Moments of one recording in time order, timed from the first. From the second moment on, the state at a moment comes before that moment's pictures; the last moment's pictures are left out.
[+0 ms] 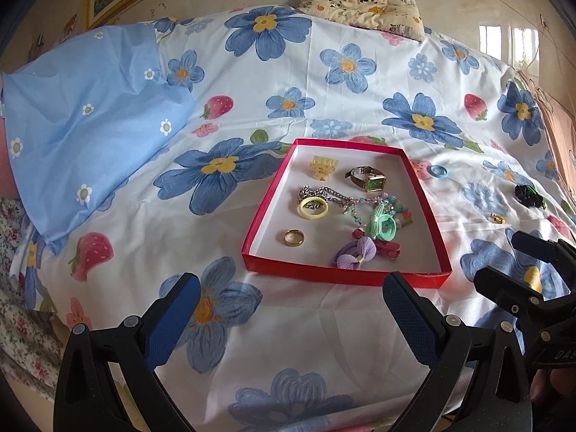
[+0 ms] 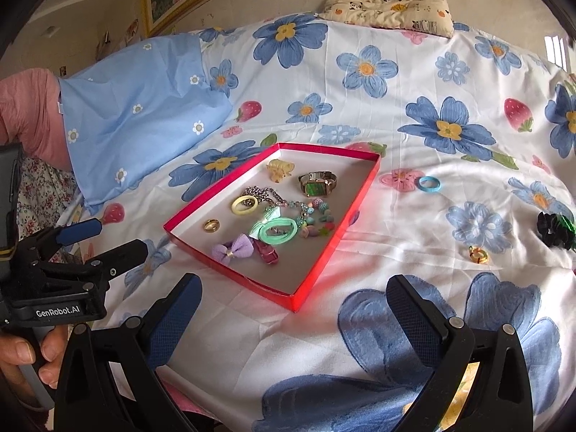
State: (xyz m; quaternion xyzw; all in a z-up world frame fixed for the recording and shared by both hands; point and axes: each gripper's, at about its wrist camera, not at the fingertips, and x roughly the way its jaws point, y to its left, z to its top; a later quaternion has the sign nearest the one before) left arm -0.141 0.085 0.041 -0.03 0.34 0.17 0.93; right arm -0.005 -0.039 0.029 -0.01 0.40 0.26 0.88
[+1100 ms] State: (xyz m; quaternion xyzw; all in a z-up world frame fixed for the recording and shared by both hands) left arm -0.135 0.087 0.038 -0.03 0.35 0.17 0.92; right arm -0.006 -0.033 0.026 -0.01 0.40 0.26 0.88
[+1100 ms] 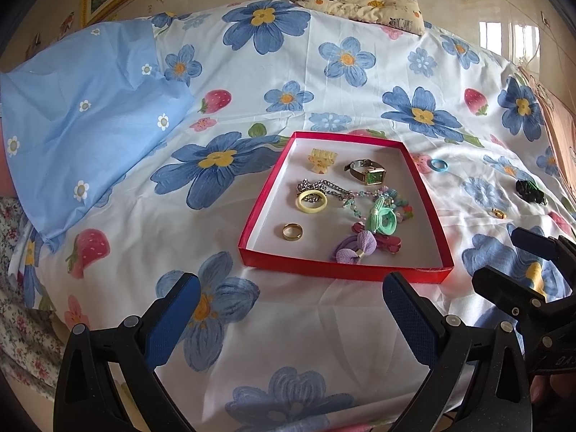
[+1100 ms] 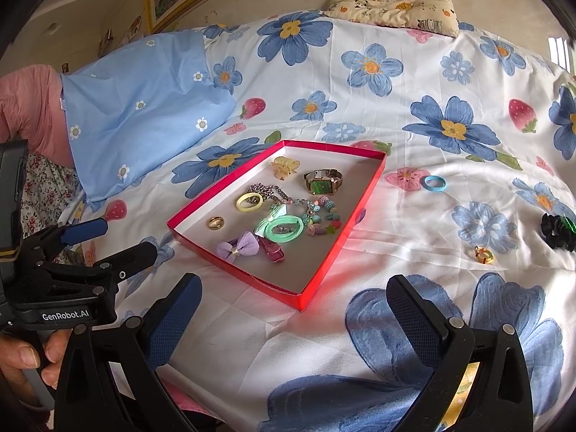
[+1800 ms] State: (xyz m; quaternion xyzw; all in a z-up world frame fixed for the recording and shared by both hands) left arm -0.135 0.085 0.036 -0.03 0.35 0.16 0.92; right arm -0.006 -0.030 0.029 -0.01 0.40 0.27 0.88
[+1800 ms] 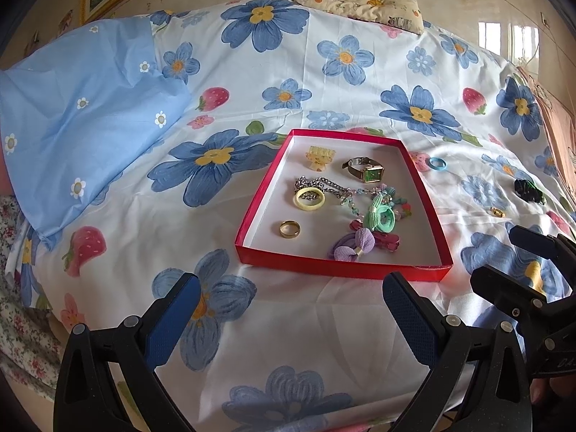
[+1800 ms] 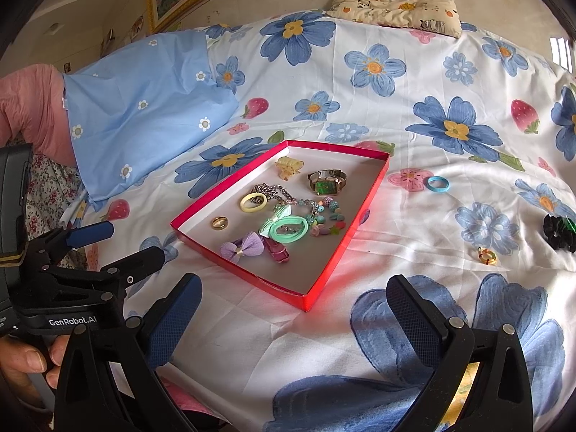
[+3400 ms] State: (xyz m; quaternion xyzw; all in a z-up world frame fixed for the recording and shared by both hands) left arm -0.121 0.087 0.030 -0.03 0.36 0.16 0.92; right arm -0.004 -0.017 0.030 -0.01 0.40 0.27 0.88
